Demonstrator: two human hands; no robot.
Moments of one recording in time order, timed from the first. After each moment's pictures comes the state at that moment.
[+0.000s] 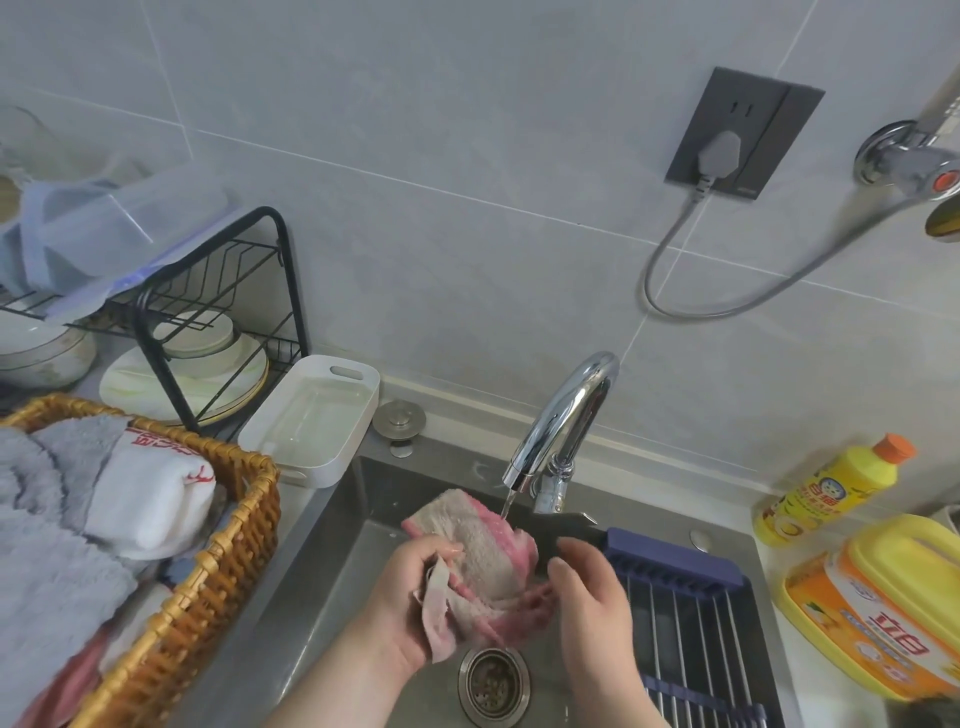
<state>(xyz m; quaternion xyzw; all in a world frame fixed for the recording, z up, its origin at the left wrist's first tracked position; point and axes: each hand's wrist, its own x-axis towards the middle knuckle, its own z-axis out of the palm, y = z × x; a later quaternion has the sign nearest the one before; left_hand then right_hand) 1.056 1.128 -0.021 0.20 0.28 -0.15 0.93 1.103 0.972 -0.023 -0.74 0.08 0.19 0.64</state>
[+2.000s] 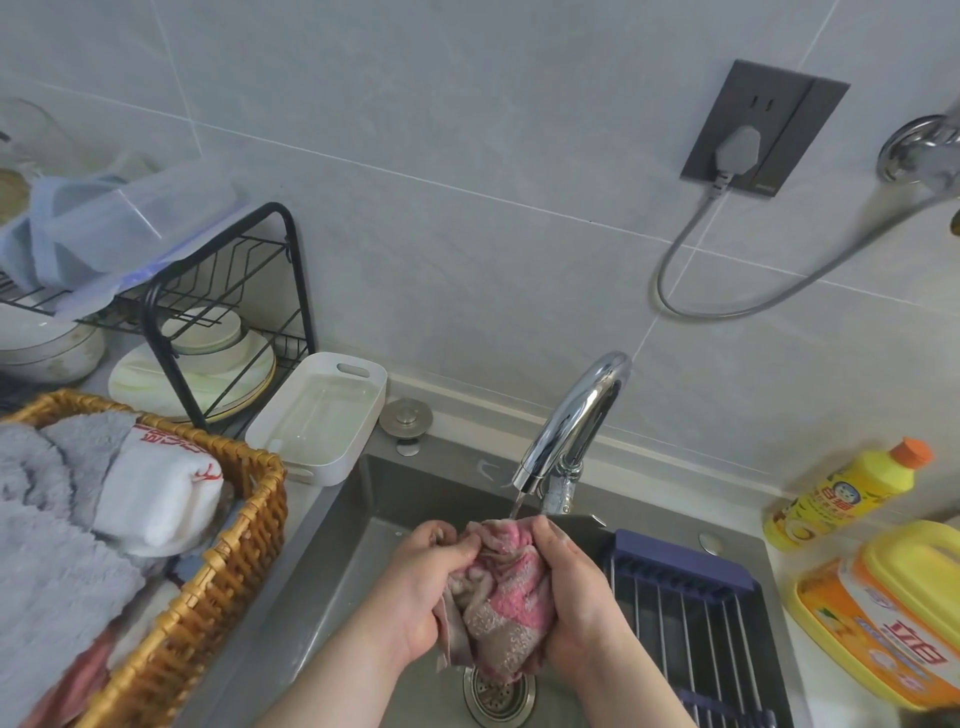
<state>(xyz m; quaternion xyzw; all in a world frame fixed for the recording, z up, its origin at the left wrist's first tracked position) 1.069 1.132 -0.037 0.43 0.38 -0.03 0.82 1.121 1.000 -0.018 -0.51 0.12 0.36 0.77</state>
